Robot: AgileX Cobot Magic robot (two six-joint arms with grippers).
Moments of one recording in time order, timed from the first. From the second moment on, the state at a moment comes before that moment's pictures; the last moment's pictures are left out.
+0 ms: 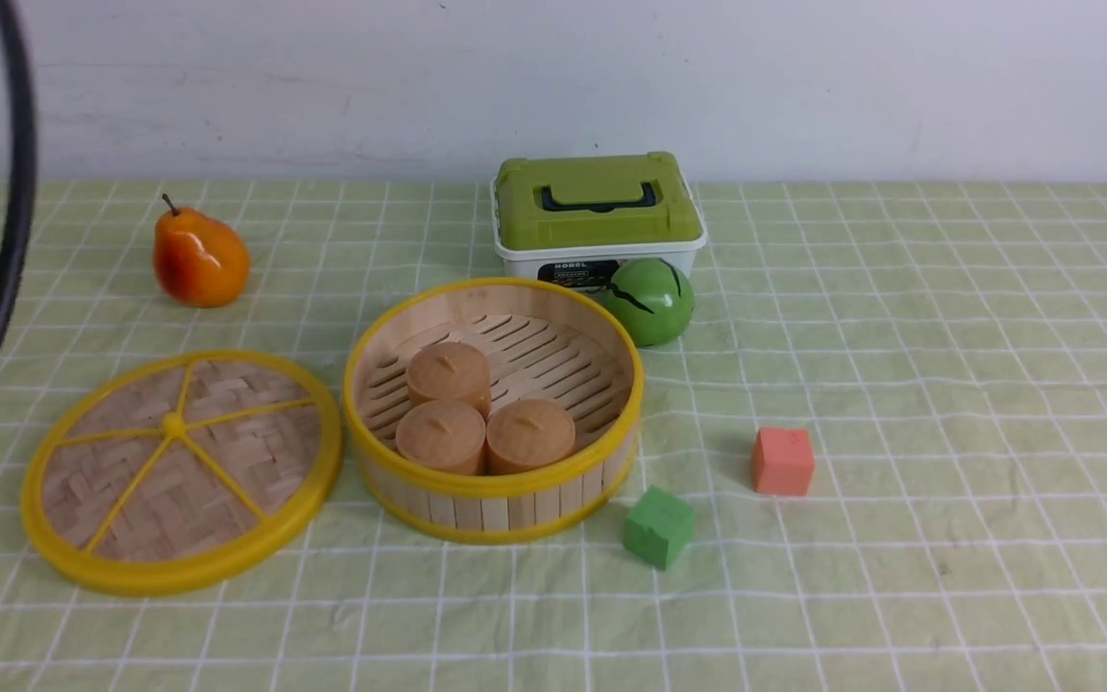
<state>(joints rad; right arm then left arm) -0.10 -0.01 0.02 -0.05 0.38 0.08 -0.03 0.69 -0.94 -0.24 0.54 -0.01</state>
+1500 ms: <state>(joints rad) -0.10 -0.01 0.02 -0.05 0.38 0.08 -0.08 -0.01 0.03 -0.05 0.40 -0.15</state>
